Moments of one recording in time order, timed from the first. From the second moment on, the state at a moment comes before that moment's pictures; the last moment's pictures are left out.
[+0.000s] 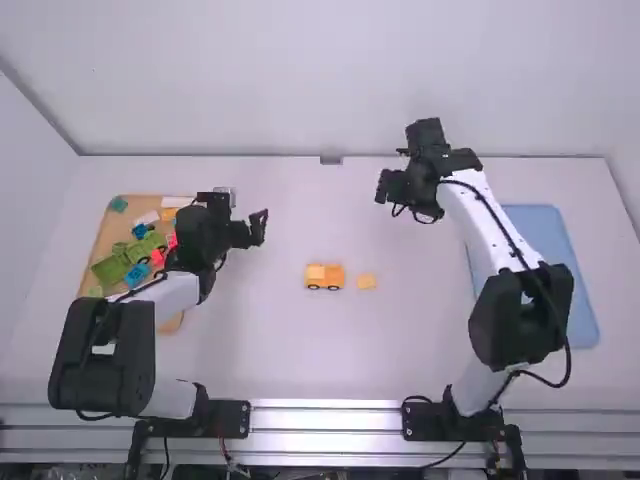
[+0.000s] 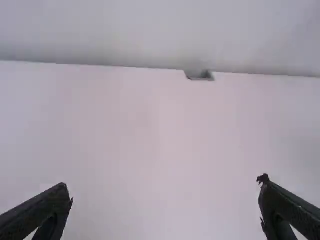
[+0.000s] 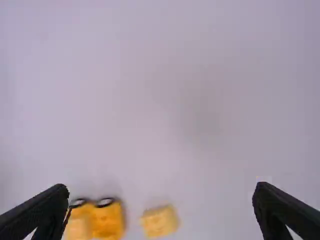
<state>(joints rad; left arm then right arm) 0.00 1.52 0.60 0.50 0.29 -0.17 0.22 1.82 1.61 -0.95 -0.01 0.31</state>
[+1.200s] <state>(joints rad) 0.00 1.60 0.60 0.51 1.16 0.59 0.17 1.82 1.04 -0.37 -0.91 -1.17</state>
